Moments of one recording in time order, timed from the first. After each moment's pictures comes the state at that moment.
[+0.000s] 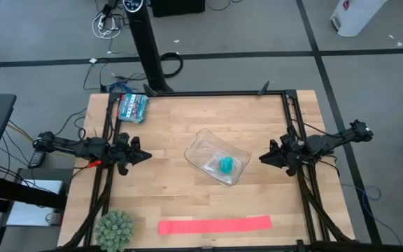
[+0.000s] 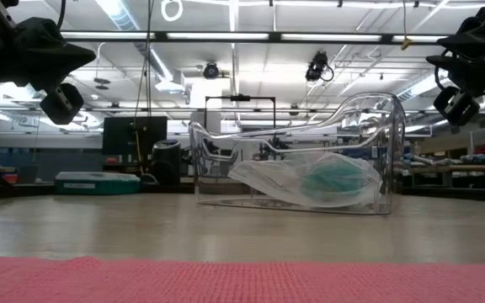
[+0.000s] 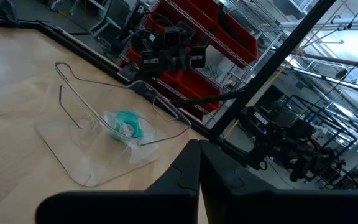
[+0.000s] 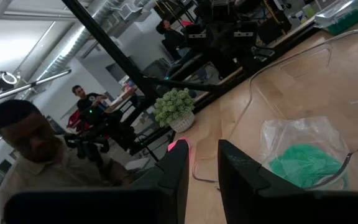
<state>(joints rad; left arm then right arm) -0.23 0.00 0.01 0.06 -0.16 -0.63 0.34 0.02 0.01 0.05 0.18 0.67</state>
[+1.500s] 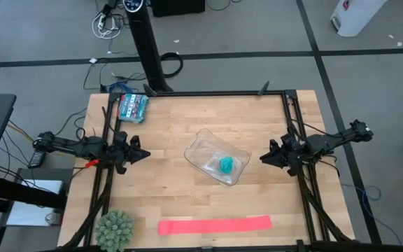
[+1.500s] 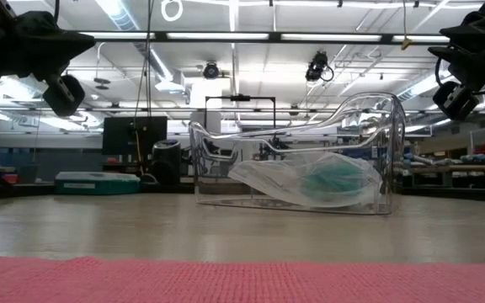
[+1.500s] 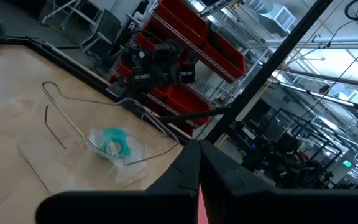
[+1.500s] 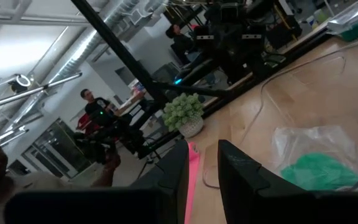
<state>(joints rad) -0.23 0.00 0.01 0.14 -0.17 -0.63 0.34 0.02 0.01 0.09 0.16 0.66</state>
